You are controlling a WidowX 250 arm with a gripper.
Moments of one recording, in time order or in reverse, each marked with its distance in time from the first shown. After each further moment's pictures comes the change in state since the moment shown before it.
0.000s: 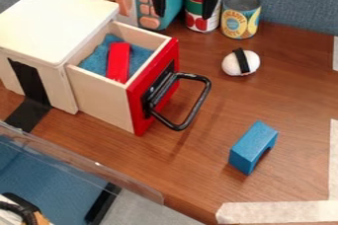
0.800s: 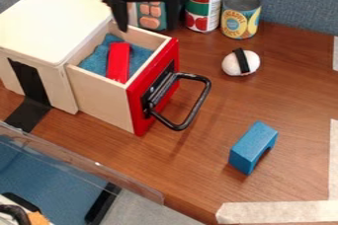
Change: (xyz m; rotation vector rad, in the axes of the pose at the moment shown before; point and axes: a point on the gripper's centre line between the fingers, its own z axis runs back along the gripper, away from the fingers) arm -0.022 0.055 0.003 -0.064 0.066 0.047
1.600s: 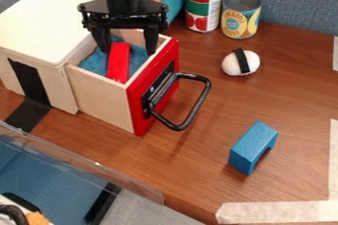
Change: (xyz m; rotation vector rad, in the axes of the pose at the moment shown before) arm -0.011 0.019 -0.035 0.038 -0.071 -0.030
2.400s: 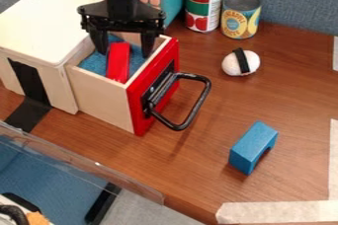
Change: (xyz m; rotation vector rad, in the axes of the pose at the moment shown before) arm 0.005 0.007 -0.011 0.068 -0.021 -0.012
